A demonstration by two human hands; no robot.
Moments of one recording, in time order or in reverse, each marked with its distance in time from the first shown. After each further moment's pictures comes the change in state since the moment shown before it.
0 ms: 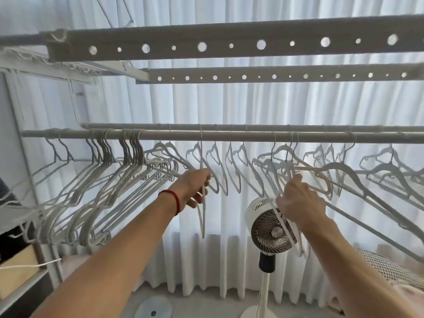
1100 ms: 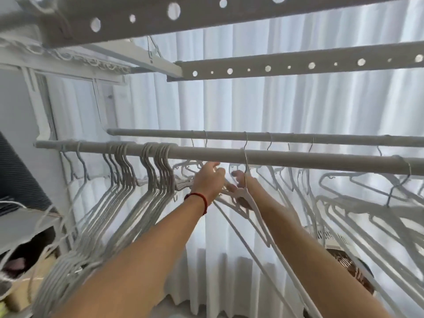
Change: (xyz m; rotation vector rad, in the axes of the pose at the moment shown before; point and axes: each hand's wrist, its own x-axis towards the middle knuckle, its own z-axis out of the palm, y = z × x) left_hand 0.193 -0.016 -0.031 0.105 0.410 0.177; right_hand 0.184 -0.206 0.136 0.729 -0.435 -0.322
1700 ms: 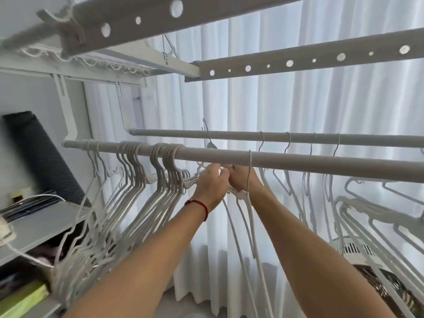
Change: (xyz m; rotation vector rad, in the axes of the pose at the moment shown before) left_hand 0.014 -0.029 -0.028 0.120 0.103 0.160; right_hand 0.036 -0.052 0.049 -0.131 0.089 -0.406
